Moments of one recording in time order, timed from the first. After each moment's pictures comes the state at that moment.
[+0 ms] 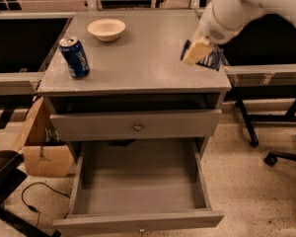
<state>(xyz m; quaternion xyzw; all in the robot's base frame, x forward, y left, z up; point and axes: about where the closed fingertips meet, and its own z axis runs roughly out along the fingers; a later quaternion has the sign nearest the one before) 0.664 -0.147 0.948 -0.55 0.76 -0.09 0.33</state>
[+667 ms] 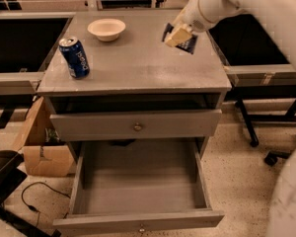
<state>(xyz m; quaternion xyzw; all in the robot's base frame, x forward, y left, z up) 0.766 -0.105 0.949 -0.56 0.71 -0.04 0.43</state>
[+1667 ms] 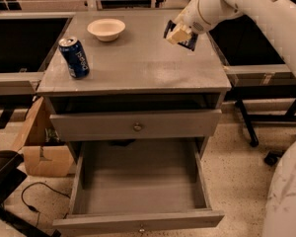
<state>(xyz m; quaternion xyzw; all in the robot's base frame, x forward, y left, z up) 0.777 -0.105 0.941 -0.56 0.71 -0.03 0.43</state>
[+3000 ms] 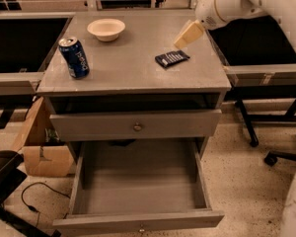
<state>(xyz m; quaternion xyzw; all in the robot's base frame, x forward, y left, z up) 0.772 -0.119 0.965 -0.54 0.69 0.01 0.49</state>
